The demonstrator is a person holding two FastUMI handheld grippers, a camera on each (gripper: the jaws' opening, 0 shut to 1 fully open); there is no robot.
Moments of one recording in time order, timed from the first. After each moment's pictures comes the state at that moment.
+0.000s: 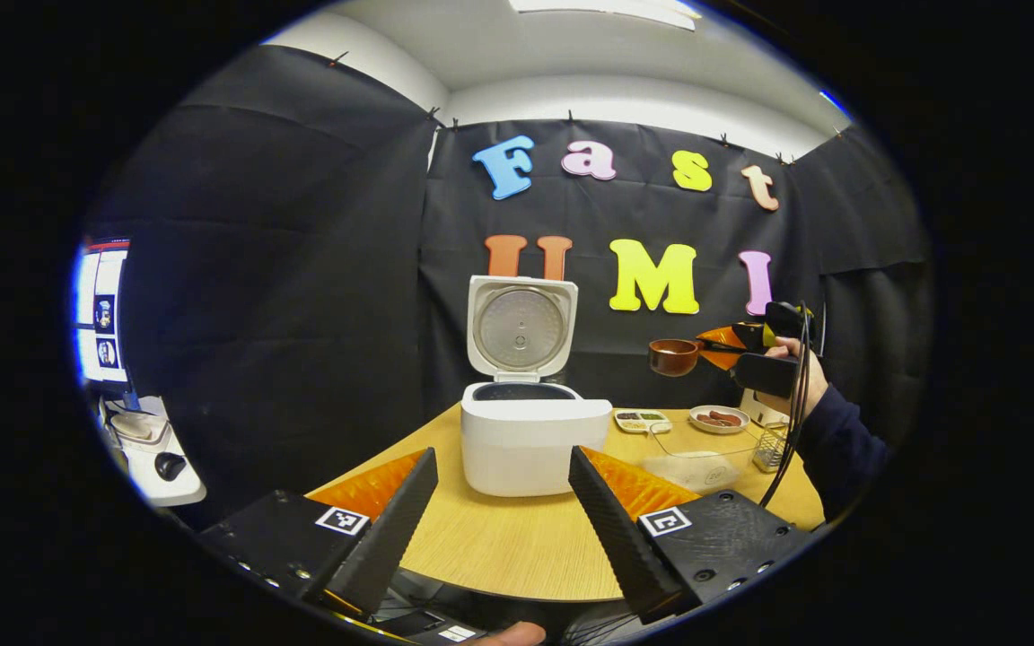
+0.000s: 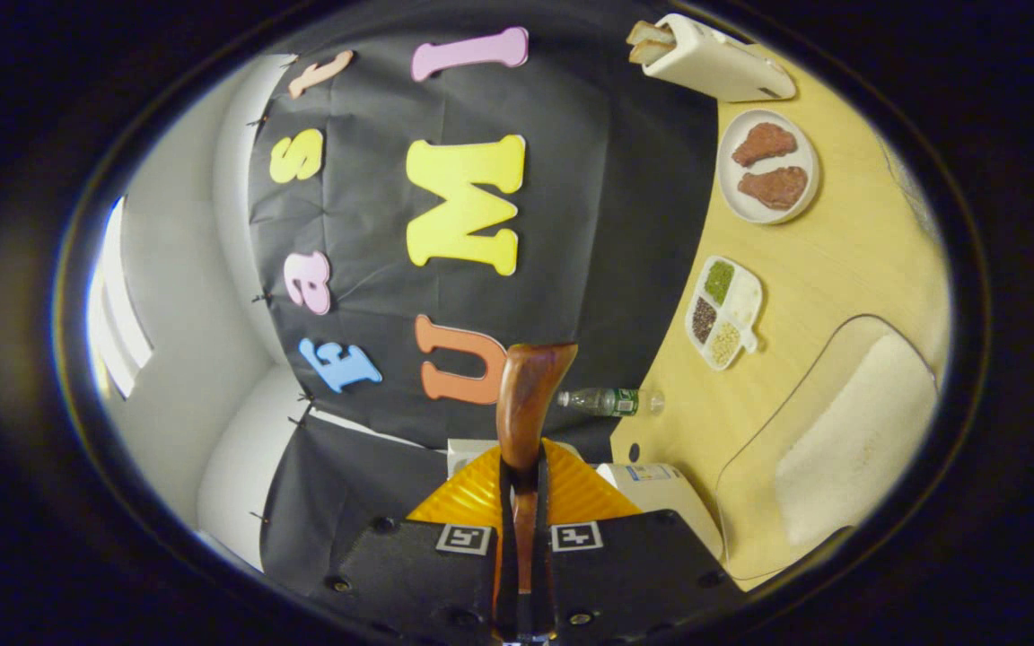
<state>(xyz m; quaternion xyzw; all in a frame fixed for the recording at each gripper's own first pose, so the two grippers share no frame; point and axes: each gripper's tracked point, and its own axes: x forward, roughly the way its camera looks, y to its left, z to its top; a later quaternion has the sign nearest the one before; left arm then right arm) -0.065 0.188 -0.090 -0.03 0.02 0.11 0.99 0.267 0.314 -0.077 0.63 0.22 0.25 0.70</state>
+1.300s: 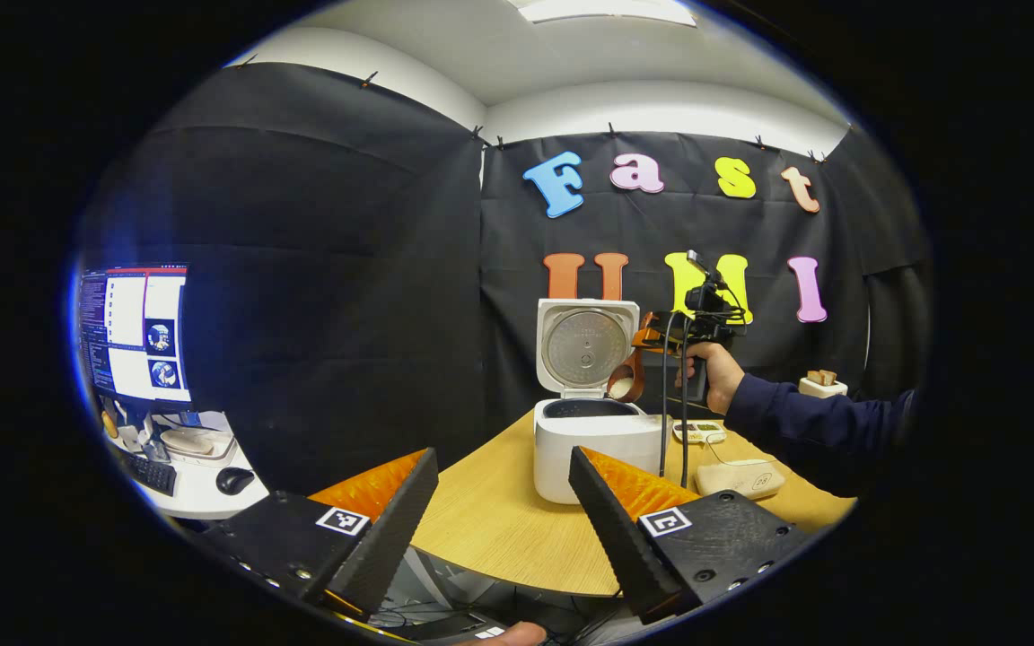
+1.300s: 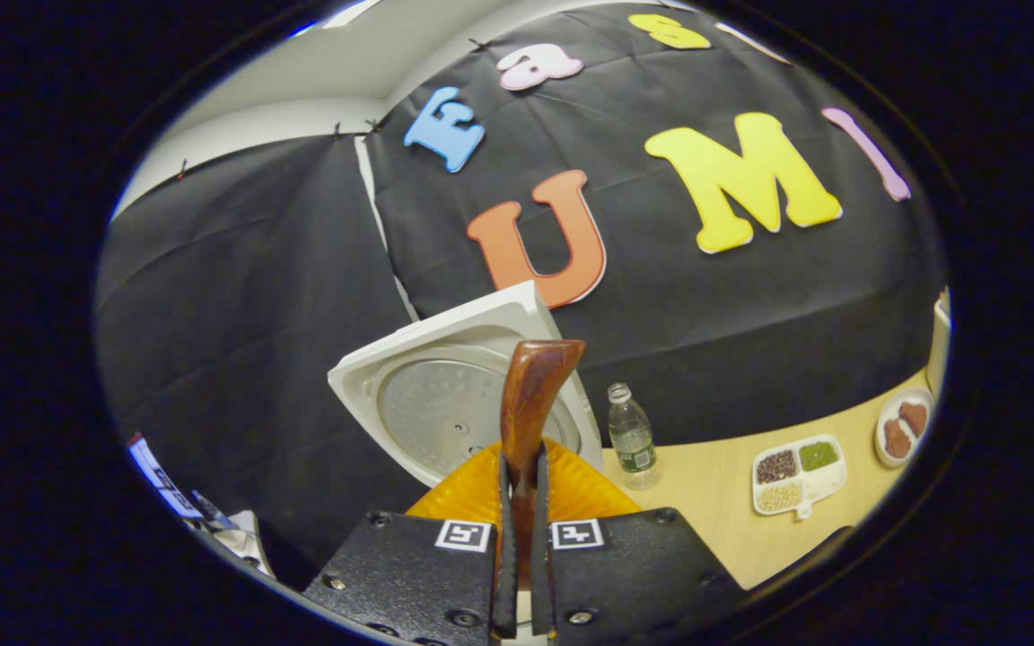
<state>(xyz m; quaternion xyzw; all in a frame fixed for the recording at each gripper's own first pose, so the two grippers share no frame) -0.104 0.222 -0.072 -0.01 0.01 0.18 0.98 0.299 0.537 -0.063 0.12 0.13 0.34 0.92</state>
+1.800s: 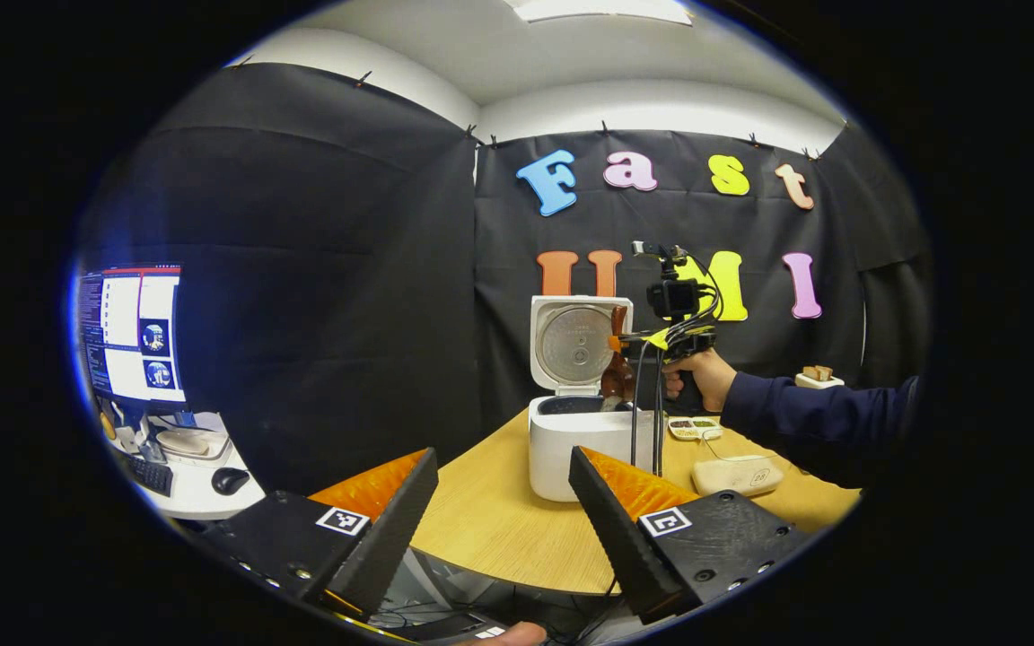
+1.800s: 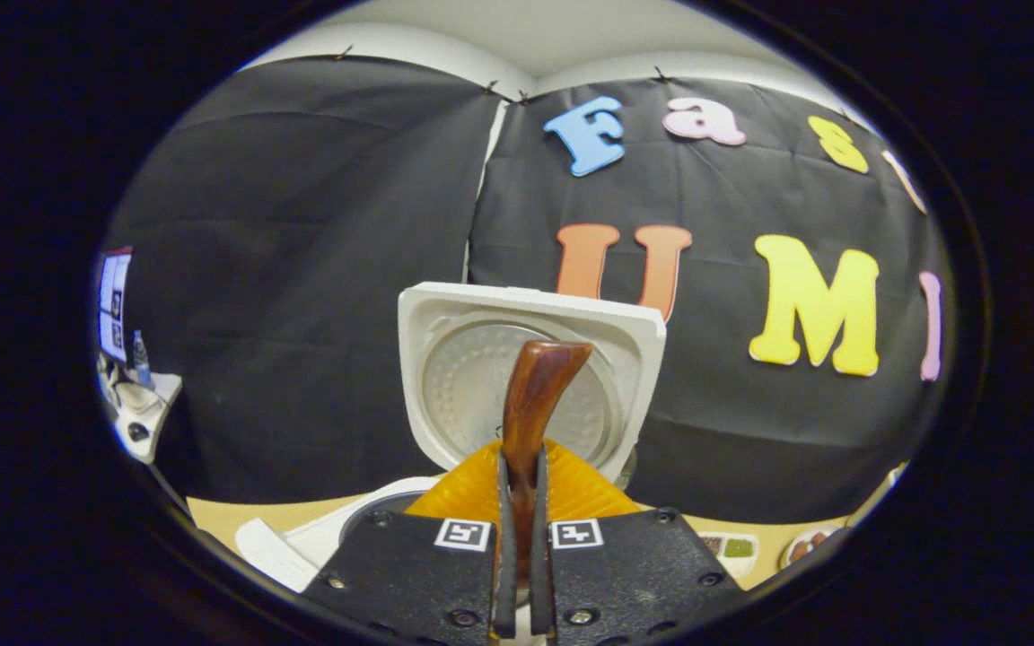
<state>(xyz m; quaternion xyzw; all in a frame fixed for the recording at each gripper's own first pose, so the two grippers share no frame) -0.103 0.219 -0.078 -0.01 0.01 0.18 0.98 0.264 0.563 -0.066 -0.11 0.02 0.37 0.92</state>
